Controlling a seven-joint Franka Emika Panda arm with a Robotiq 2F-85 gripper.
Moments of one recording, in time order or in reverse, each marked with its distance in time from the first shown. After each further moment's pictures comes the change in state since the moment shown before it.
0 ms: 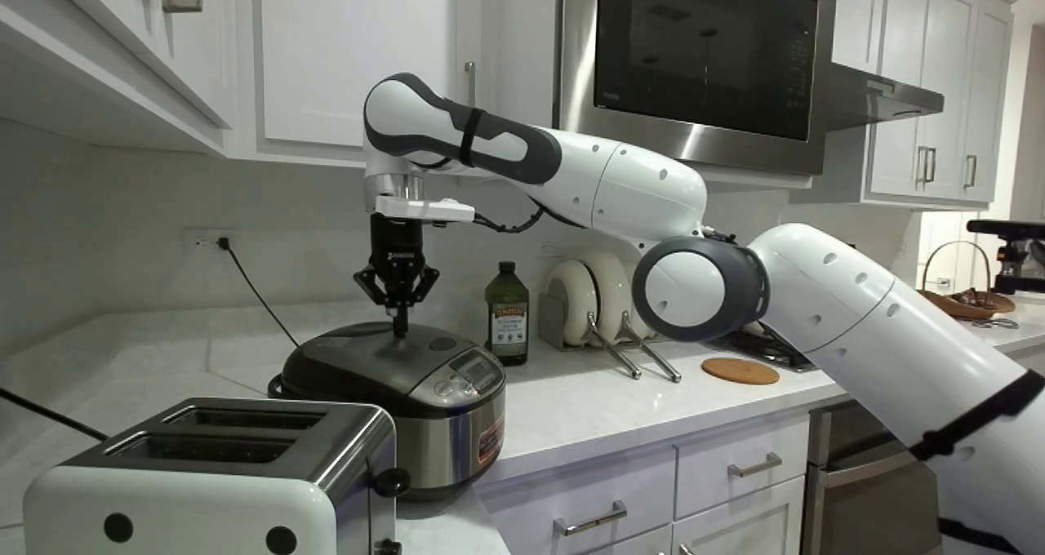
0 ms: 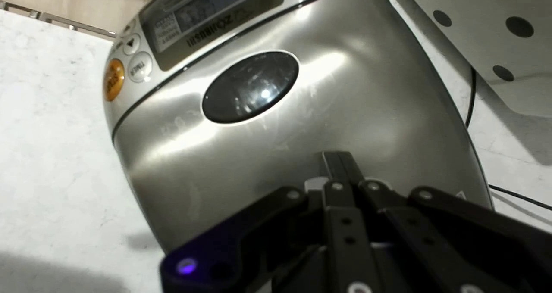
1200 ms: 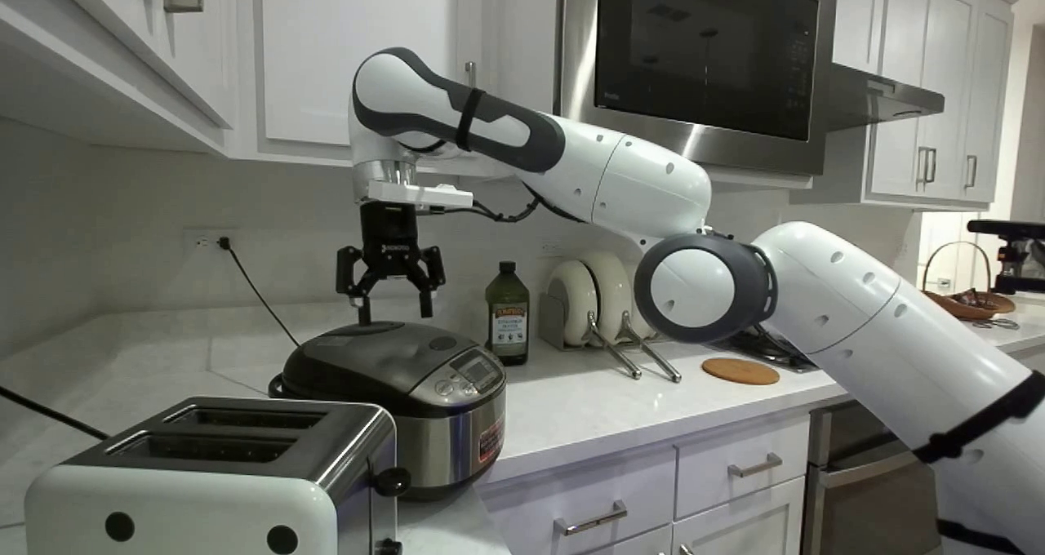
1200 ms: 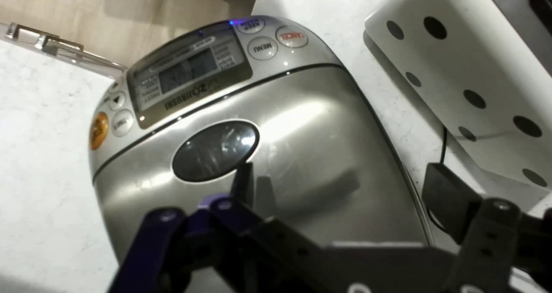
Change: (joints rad) arm 0.048 -0.012 0.015 0.033 0.008 -0.103 0.001
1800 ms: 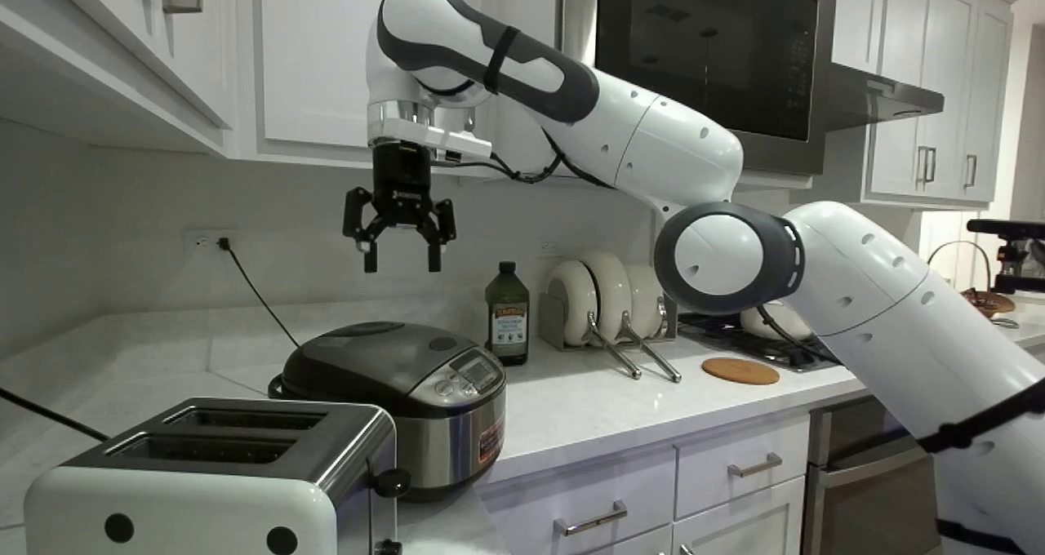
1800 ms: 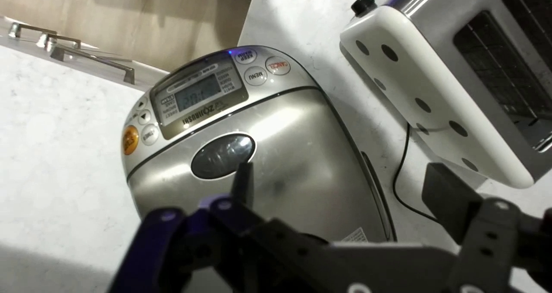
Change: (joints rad) arm 0.010 -0.110 -0.001 0.000 0.020 -0.028 0.037
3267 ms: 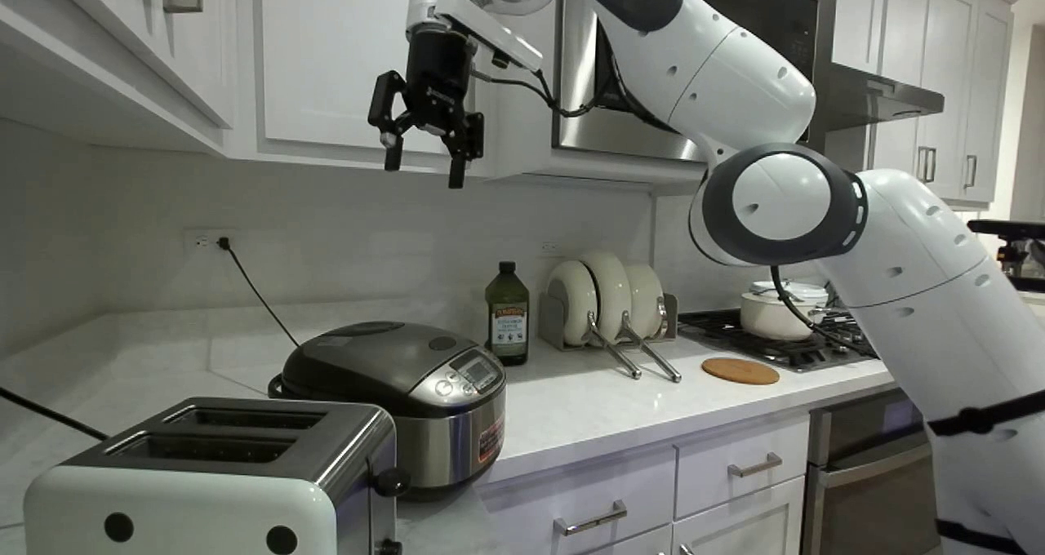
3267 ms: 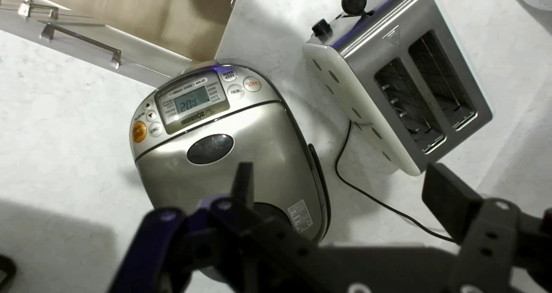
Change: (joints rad) arm 0.015 -0.190 0.006 -0.001 0.050 -0.036 -0.020
